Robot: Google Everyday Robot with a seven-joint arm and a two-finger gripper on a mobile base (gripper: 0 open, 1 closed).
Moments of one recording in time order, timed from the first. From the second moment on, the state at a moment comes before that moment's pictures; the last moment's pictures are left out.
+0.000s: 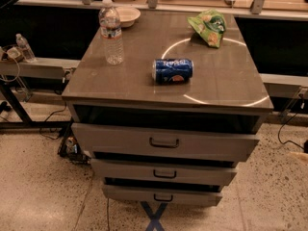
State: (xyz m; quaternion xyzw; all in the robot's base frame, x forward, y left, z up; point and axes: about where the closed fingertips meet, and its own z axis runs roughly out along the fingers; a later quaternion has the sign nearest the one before) arm 0.355 -0.398 0.687 -0.67 0.74 0.04 0.11
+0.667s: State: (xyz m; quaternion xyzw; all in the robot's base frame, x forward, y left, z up) arm 0.352 -0.359 0.636 -0.65 0.75 0.06 0.12
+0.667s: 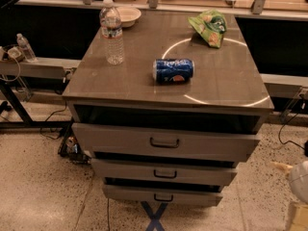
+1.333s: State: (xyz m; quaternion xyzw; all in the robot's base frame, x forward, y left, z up) arm 0.360 -0.277 0.555 -0.65 0.73 0.09 0.18
